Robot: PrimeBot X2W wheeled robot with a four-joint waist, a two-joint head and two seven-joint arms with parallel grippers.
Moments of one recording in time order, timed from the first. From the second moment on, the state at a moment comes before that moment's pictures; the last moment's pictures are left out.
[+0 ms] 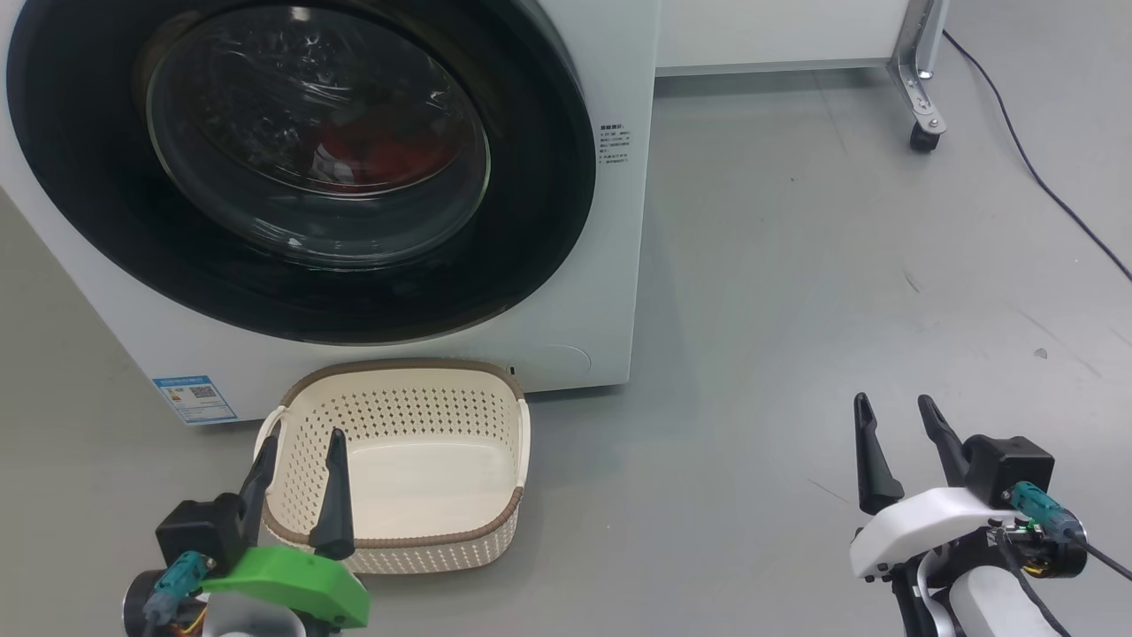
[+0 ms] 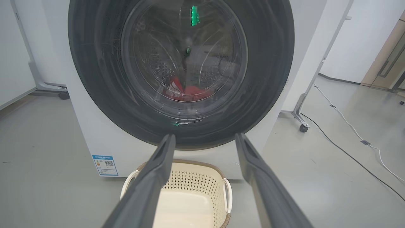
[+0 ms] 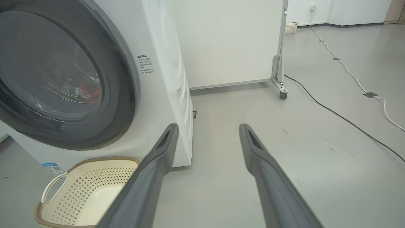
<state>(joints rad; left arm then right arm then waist) -0.06 0.11 -0.26 0.23 -0.56 0.03 -0.20 -0.08 -0.19 0.30 0.30 0.53 -0.05 -0.20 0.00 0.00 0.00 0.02</state>
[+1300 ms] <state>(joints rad) -0.05 0.07 -0.24 0.27 -0.38 0.07 -0.25 -0.07 -0.12 0.27 0.30 0.32 -0.11 -0.25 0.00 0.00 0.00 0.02</state>
